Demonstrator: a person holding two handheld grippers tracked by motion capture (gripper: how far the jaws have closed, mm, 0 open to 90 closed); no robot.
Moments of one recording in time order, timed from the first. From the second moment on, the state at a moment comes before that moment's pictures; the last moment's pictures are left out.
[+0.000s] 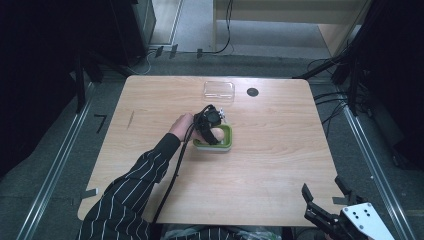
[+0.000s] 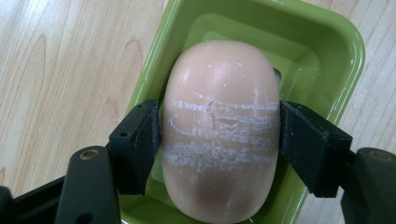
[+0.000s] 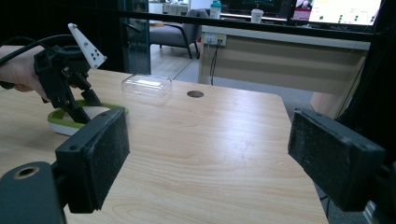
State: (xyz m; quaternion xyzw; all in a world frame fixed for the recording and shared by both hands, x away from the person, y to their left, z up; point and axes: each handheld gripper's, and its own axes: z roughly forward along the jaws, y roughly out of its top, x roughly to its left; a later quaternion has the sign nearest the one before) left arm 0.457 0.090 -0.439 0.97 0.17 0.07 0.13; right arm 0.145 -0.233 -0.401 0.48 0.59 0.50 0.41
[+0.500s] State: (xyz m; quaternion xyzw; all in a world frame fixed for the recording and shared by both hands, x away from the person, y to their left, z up) left arm 0.456 0.091 -0.428 0.97 0.19 0.07 0.12; right arm 0.145 -0.233 -0.401 0.48 0.59 0.50 0.41
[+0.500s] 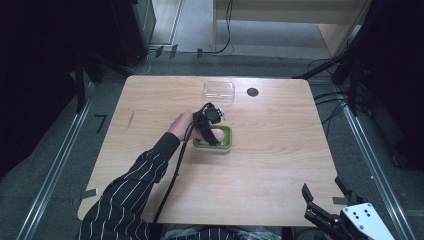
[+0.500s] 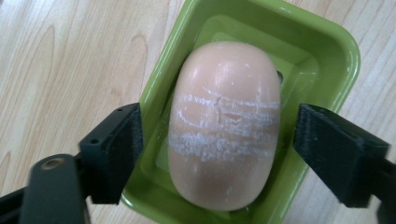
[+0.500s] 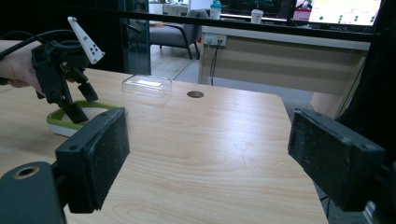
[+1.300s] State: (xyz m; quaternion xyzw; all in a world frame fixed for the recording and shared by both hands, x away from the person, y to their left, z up) left arm 0.422 0.103 -0.410 0.96 0.24 0.07 0.09; right arm 0.144 -0.233 -0.401 0.48 0.59 0.50 0.41
